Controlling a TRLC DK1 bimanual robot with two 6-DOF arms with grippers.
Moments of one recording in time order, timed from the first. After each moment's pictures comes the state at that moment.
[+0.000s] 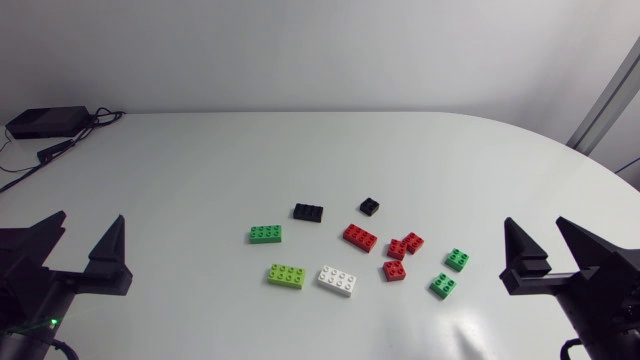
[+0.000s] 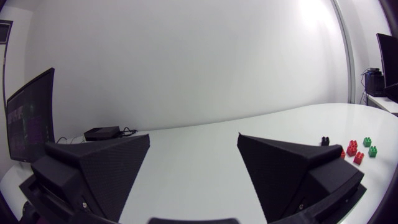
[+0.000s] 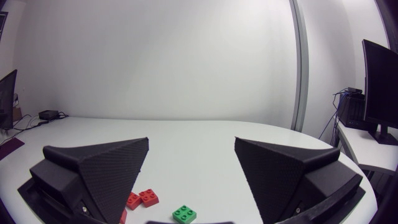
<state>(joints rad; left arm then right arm) -0.05 0.00 0.02 0.02 -0.10 0.17 -0.01 0.00 0.04 0.01 -0.01 0.01</state>
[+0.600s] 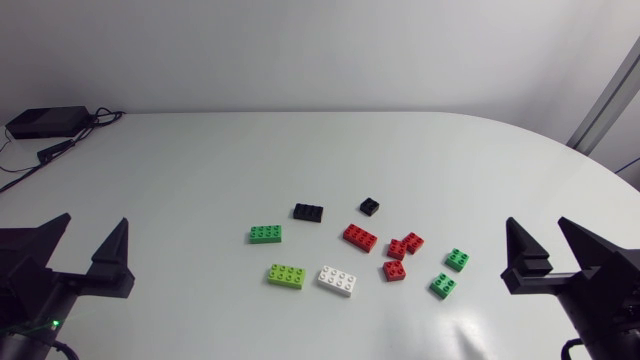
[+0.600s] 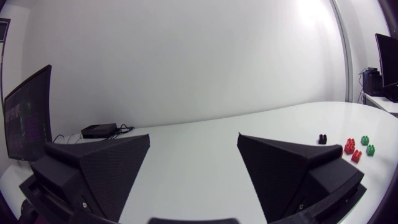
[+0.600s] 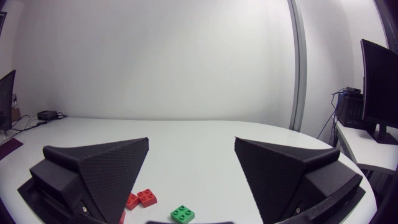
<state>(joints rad) -0.04 0.00 0.02 0.01 -0.07 0.16 -0.02 0.00 0.04 0.01 -0.01 0.01</state>
